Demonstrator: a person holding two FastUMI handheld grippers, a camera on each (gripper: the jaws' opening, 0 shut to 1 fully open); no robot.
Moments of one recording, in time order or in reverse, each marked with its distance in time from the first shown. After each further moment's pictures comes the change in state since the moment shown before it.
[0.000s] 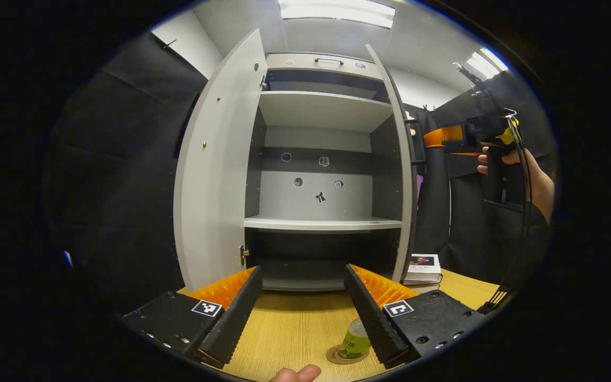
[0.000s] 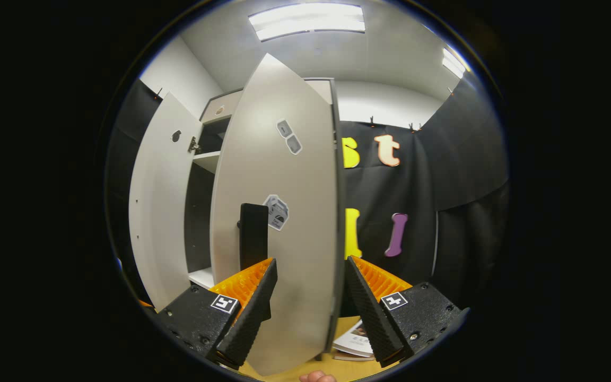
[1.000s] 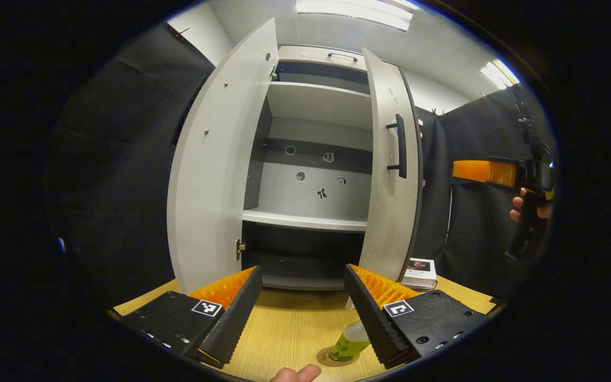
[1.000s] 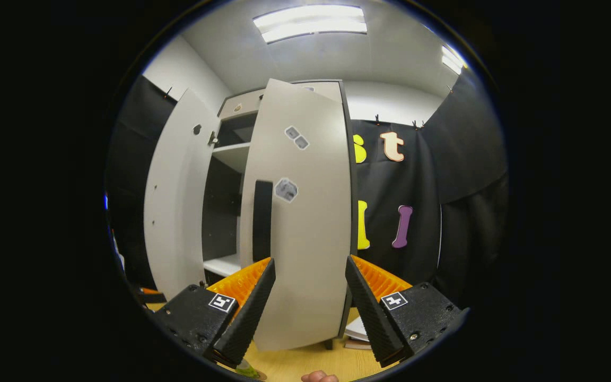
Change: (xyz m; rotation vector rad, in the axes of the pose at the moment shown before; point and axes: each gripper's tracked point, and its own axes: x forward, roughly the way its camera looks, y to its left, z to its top) left arm 0.017 -0.003 -0.001 -0.065 0.038 -0.026; right arm -0.085 0.010 -0.058 -0.023 0.015 -0.030
